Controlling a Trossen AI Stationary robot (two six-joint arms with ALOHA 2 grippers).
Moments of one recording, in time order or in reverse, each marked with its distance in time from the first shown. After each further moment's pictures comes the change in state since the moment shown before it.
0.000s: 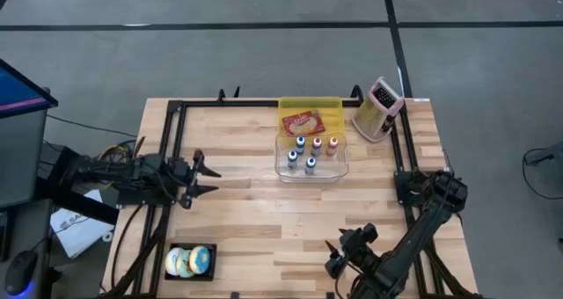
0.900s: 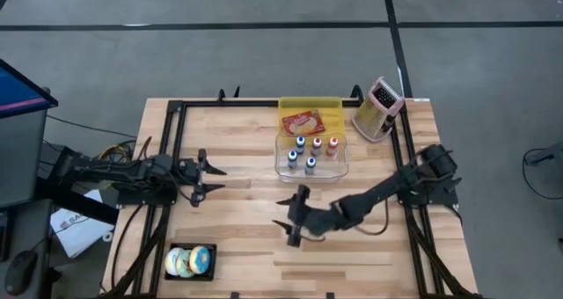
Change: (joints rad) left arm 0.046 0.185 -0.002 0.059 -0.045 0.059; right arm -0.464 -0.108 -0.491 1.559 -0.241 -1.597
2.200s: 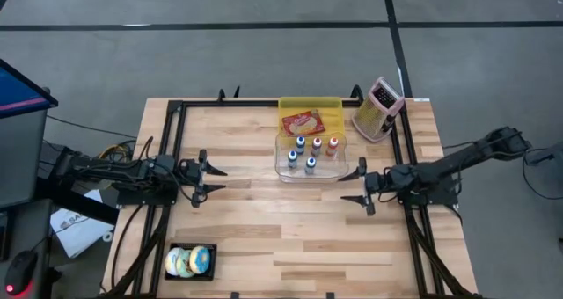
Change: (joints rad) left arm 0.000 0.035 0.000 0.000 0.000 -0.001; right arm -0.178 -1.087 -1.068 0.355 -0.425 -0.290
